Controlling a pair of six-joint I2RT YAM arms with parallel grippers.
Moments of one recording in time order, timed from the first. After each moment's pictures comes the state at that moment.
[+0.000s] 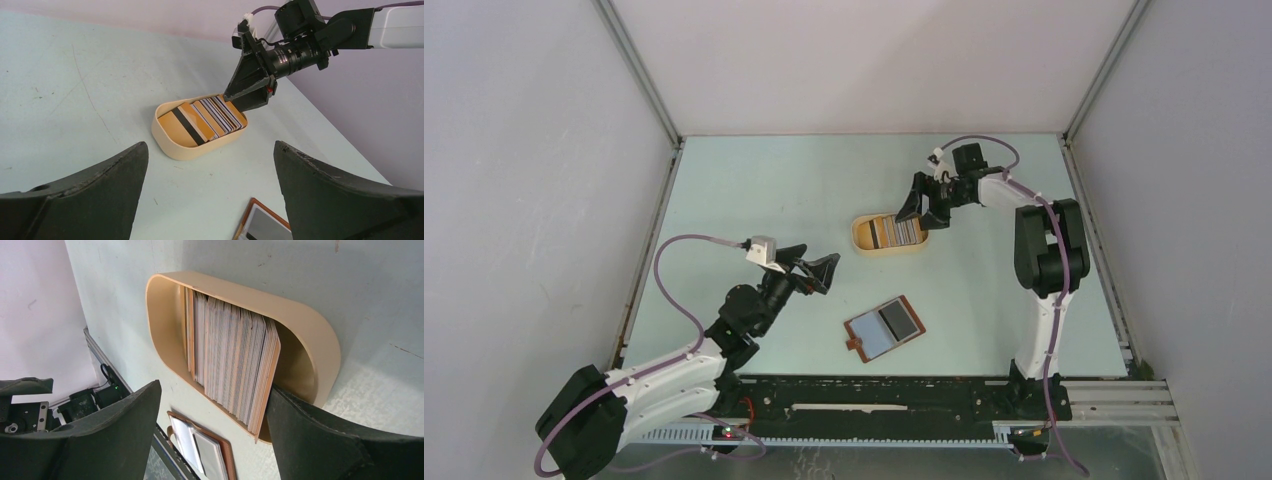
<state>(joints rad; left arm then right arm) -0.74 0.86 0.17 0.81 -0.23 -0.40 0.19 2.06 1.48 -0.48 -0.76 0.34</state>
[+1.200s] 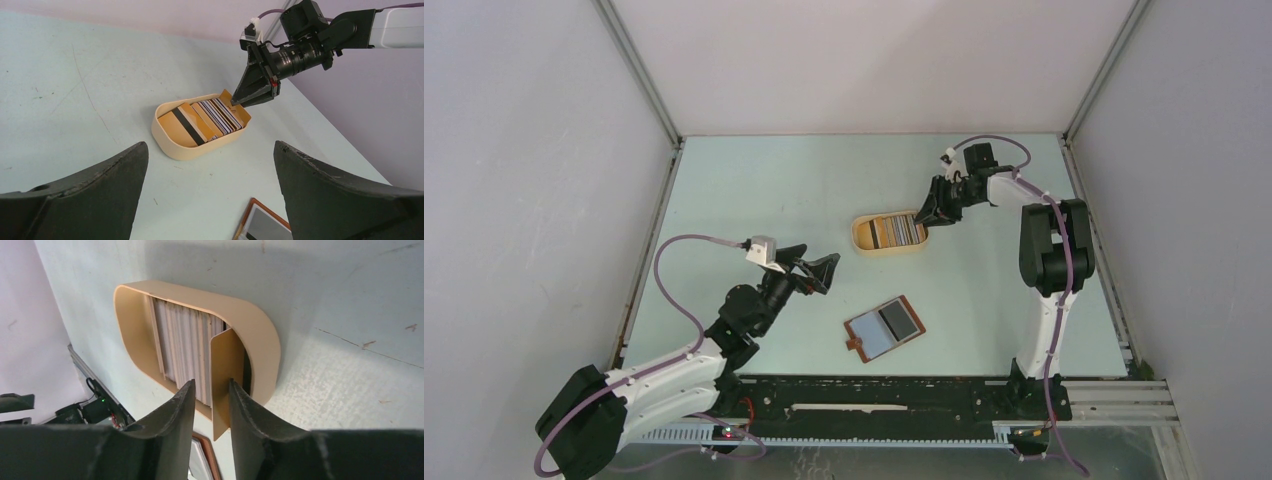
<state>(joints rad) -0.74 0.86 0.17 0.81 -0.23 -0.40 0.14 2.06 1.48 -0.51 -0.71 0.31</state>
